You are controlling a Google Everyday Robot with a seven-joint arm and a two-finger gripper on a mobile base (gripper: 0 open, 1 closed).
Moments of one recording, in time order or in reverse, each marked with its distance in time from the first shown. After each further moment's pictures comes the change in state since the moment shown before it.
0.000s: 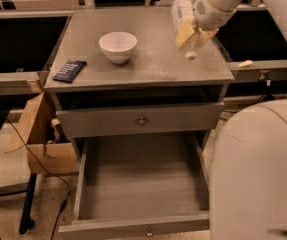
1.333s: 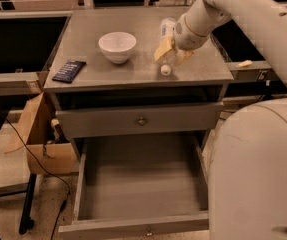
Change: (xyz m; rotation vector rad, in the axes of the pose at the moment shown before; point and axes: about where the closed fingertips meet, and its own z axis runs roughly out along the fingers) arm -0.009 0.037 0.077 -0.112 -0.023 0.190
